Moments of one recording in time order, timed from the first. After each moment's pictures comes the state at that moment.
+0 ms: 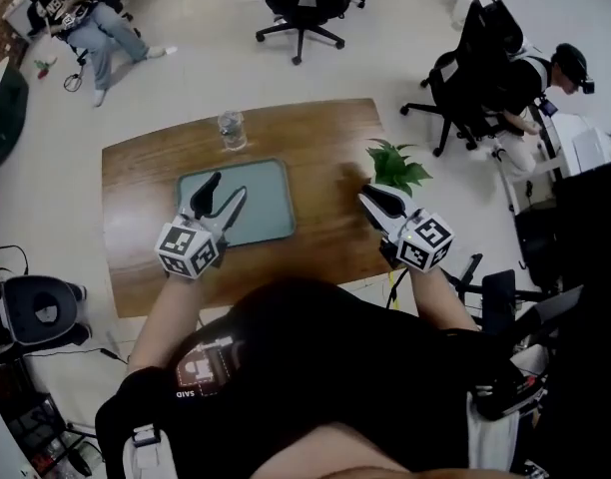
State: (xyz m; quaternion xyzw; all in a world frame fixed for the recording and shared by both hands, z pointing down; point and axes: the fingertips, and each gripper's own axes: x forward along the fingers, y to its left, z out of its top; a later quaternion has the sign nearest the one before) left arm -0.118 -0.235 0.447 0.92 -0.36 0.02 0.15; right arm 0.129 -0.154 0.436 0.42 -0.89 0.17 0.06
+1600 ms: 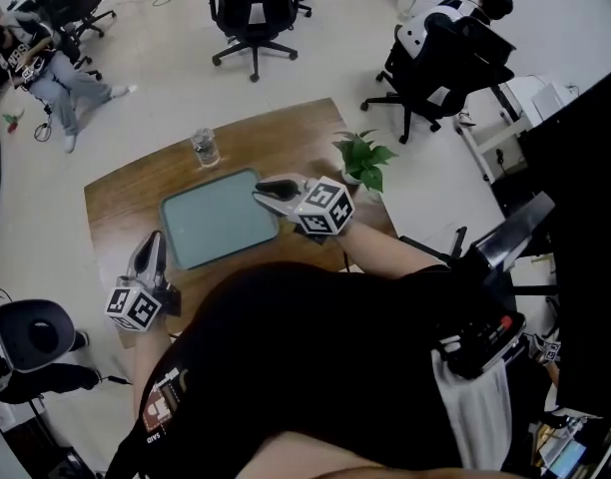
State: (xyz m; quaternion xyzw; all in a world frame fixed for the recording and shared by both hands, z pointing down) left arm -0.257 -0.182 0.423 0.89 -0.40 -0.05 0.23; right arm -0.035 -0.189 0.465 0.32 -0.92 0.18 0.12
